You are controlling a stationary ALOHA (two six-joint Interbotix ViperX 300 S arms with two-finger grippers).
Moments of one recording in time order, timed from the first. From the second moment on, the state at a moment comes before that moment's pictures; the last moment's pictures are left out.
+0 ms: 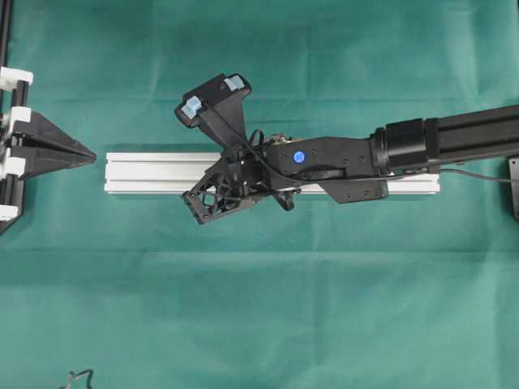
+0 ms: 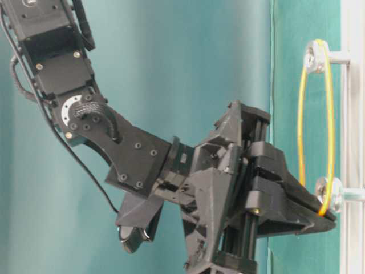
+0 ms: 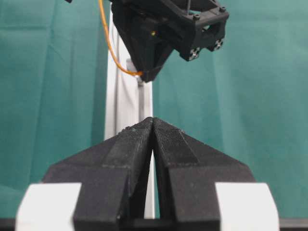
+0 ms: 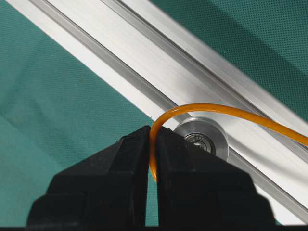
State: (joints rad) left arm -0.04 -0.96 0.98 0.03 0.46 -0.01; right arm 0.04 0.40 -0.03 -0.18 0.72 1.29
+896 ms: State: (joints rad) left arm -0.04 -0.96 0.99 0.03 0.46 -0.01; right arm 0.04 0.42 -0.03 -0.18 0.69 1.29
